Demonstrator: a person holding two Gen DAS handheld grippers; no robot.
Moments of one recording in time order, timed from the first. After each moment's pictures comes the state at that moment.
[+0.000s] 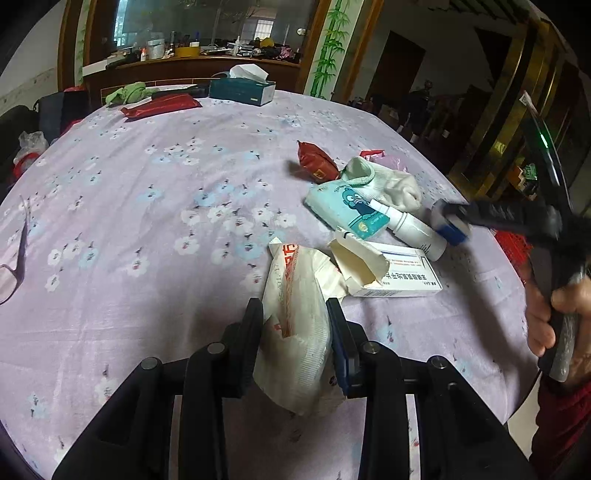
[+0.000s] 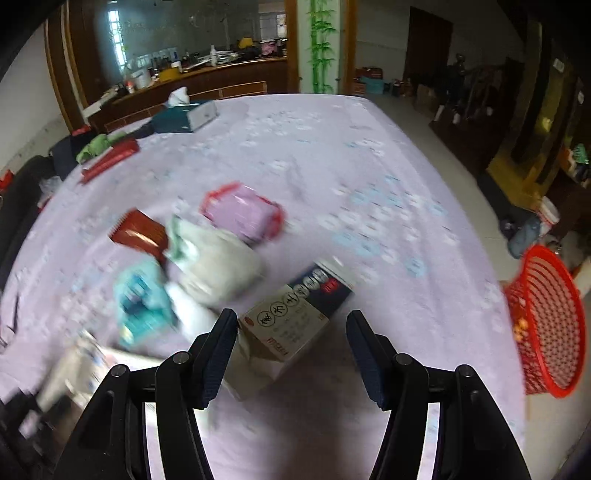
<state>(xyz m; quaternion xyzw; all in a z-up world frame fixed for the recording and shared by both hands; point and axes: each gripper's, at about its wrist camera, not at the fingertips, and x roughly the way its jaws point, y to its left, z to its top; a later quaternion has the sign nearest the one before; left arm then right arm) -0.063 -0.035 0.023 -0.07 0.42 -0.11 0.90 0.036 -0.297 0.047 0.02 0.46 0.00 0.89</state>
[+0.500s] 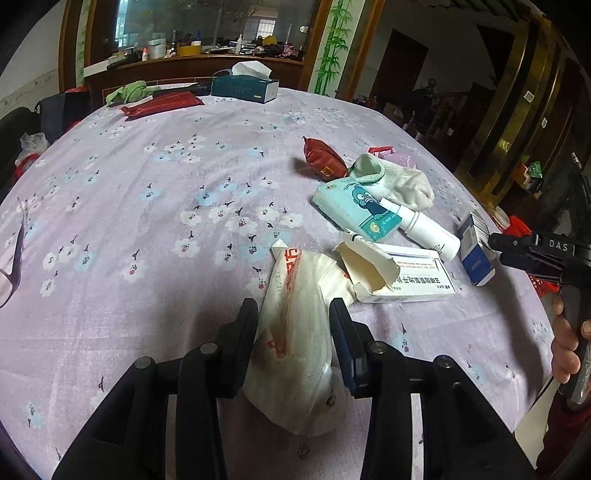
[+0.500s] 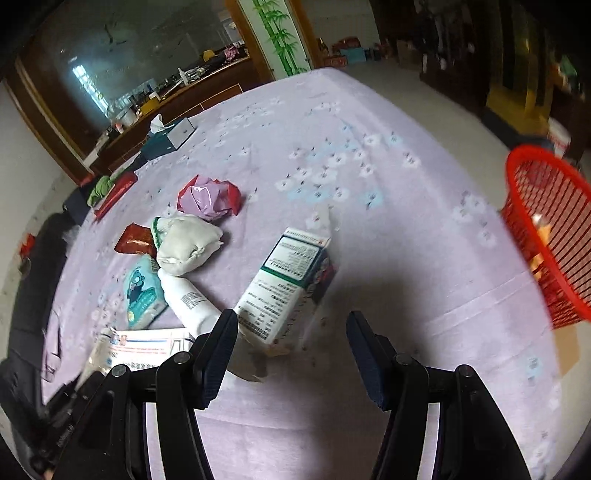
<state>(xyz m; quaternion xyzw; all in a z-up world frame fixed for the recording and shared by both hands) -0.053 -0.040 0.013 -0.06 0.42 -0.10 0.90 0.009 -0.355 0.028 0.17 0.47 0.03 0.87</state>
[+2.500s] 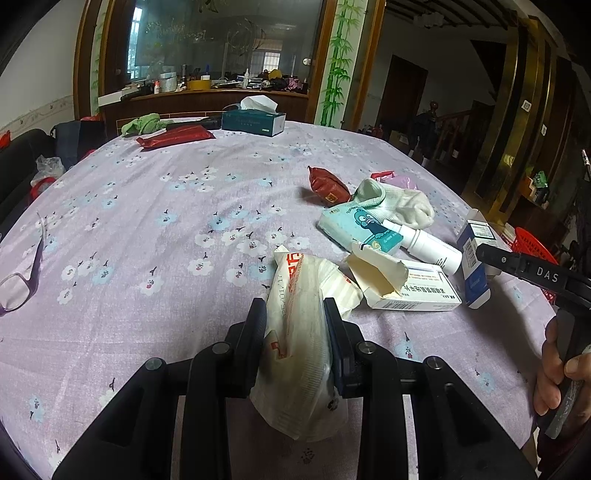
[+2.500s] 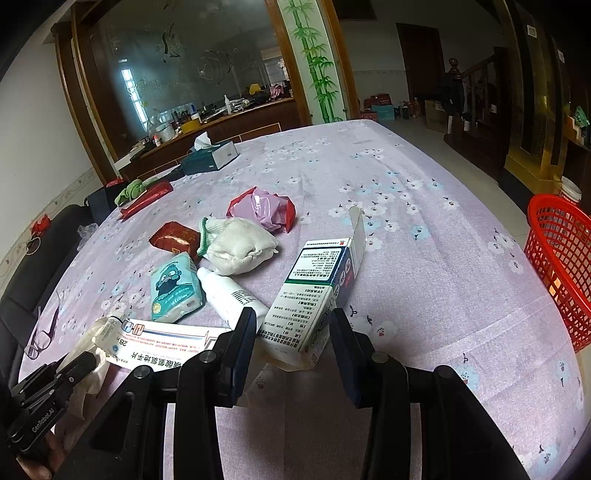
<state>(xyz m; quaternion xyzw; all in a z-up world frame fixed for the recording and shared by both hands) -0.068 -0.042 0.017 -0.05 0.35 -0.08 0.93 -0.021 -0.308 0.027 0.11 0.36 0.06 0.92</state>
